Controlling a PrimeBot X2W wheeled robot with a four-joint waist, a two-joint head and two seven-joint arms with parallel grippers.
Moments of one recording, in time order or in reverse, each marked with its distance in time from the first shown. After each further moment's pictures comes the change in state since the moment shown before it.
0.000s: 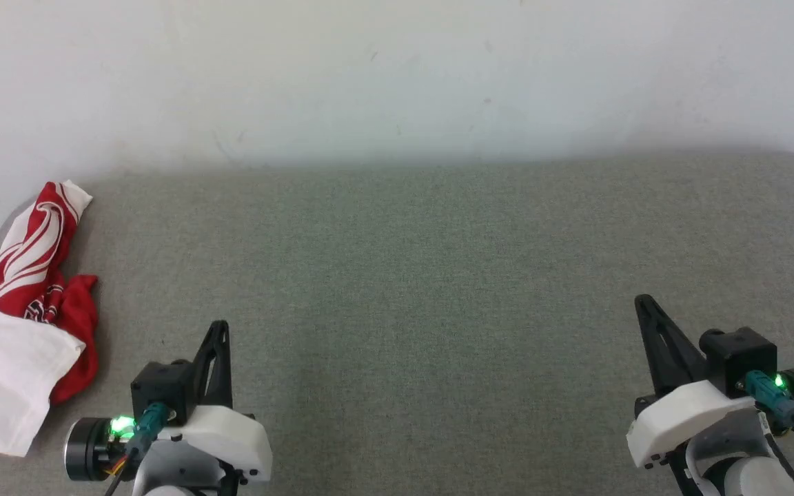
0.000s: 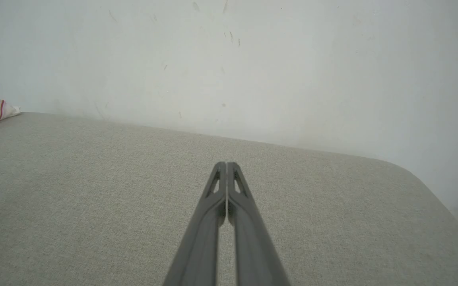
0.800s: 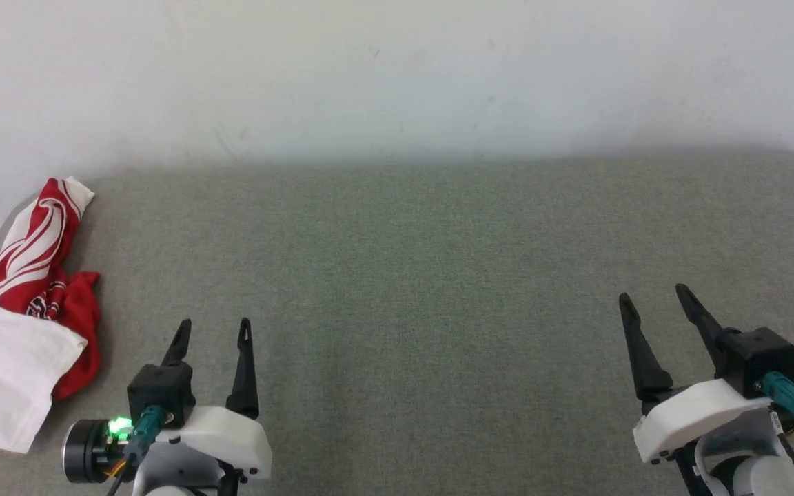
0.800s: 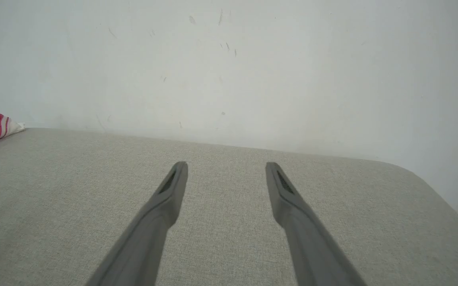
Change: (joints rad) left arm 0.000 0.000 -0.003 0.002 -0.008 0.021 -0.027; right arm 0.000 -0.001 -0.014 -0.006 0.042 0.000 -0.028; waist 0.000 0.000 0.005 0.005
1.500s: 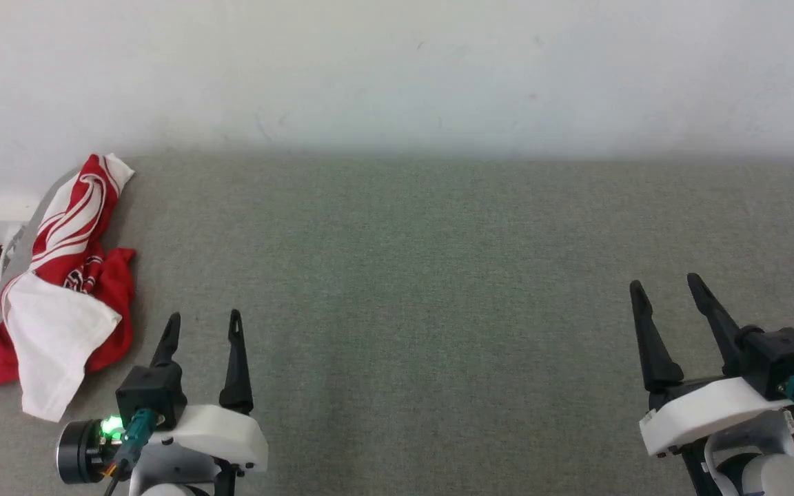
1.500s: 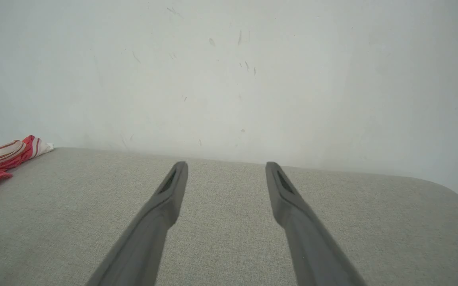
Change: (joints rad) left arm -0.004 0.000 0.002 -0.004 -0.020 0.035 -0.044; right arm 0.000 0.000 -0.010 -0.023 0.058 0.000 -0.043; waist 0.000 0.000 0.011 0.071
